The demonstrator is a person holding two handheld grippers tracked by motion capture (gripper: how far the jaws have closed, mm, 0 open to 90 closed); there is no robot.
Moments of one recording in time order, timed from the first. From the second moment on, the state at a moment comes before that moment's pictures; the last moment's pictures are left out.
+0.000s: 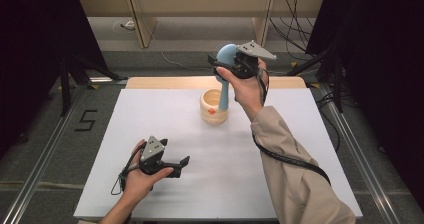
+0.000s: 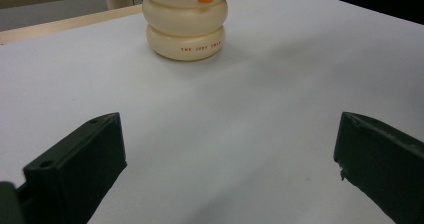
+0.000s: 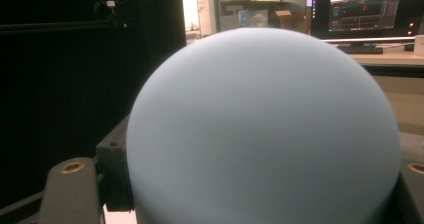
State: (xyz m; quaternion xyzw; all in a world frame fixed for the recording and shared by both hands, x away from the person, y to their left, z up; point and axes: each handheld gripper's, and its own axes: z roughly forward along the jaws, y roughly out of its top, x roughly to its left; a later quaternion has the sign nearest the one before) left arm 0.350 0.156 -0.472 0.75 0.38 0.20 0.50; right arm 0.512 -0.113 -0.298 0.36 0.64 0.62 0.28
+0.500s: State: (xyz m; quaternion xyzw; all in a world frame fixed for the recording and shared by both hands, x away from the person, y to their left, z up) left arm 0.351 0.156 -0.472 0.75 0.38 0.20 0.50; right arm 0.516 -0.111 -0.298 0.36 0.63 0.62 0.29
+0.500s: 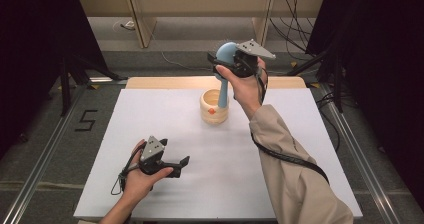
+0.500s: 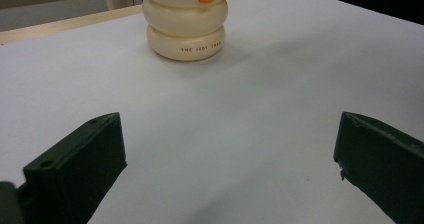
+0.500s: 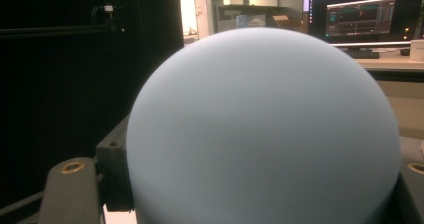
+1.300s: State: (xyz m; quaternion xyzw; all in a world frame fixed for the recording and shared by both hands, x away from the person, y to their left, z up) left arm 0.350 0.156 -0.472 0.75 0.38 0.20 0.51; right arm 0.522 -0.106 -0.301 0.35 0.63 0.63 0.30
